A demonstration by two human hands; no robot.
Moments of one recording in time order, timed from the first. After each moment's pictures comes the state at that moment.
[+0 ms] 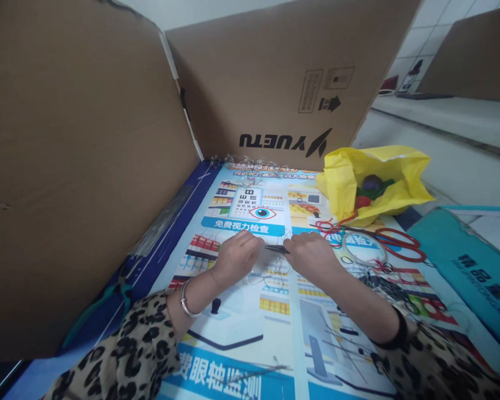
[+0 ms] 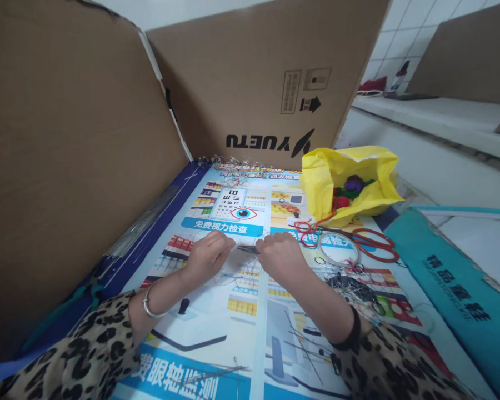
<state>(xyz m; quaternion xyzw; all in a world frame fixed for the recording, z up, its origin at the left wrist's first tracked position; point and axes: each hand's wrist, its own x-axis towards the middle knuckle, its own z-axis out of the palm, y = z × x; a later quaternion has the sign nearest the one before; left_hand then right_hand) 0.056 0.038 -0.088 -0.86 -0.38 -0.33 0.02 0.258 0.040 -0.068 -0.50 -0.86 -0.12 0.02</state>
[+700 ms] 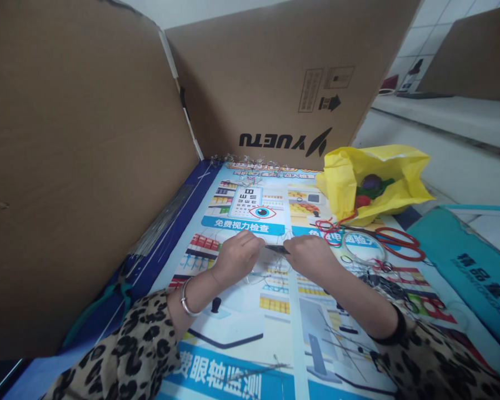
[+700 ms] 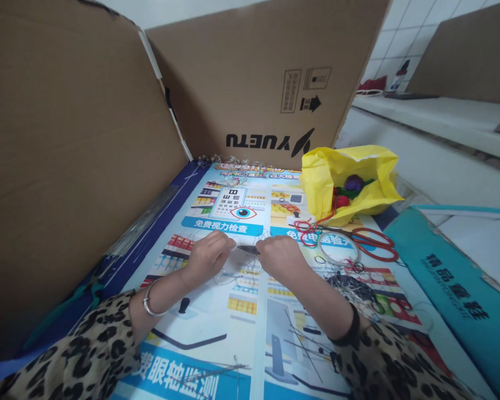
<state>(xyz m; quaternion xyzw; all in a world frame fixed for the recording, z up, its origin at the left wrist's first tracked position) 0.056 0.038 -0.089 -0.87 -0.37 -0.33 0.03 0.257 0.041 -0.066 -0.52 -0.85 -0.09 -0.02</state>
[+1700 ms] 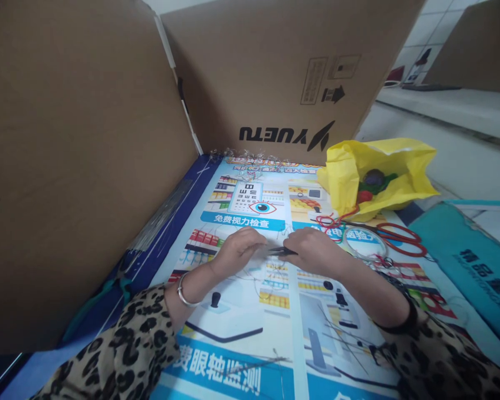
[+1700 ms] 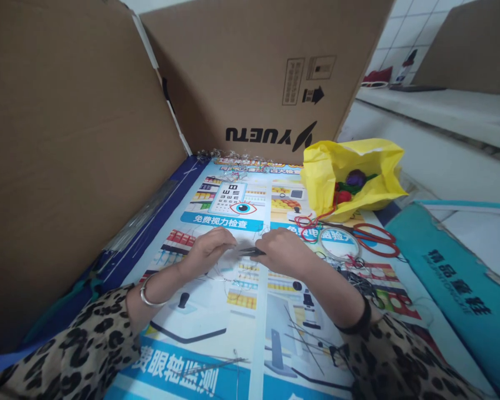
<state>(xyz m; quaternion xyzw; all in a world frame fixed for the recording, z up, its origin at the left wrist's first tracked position) 0.053 0.046 -0.091 -0.85 -0.28 -0.42 -0.18 0.274 0.049 -0.062 -0.37 -0.93 -0.04 0.02</state>
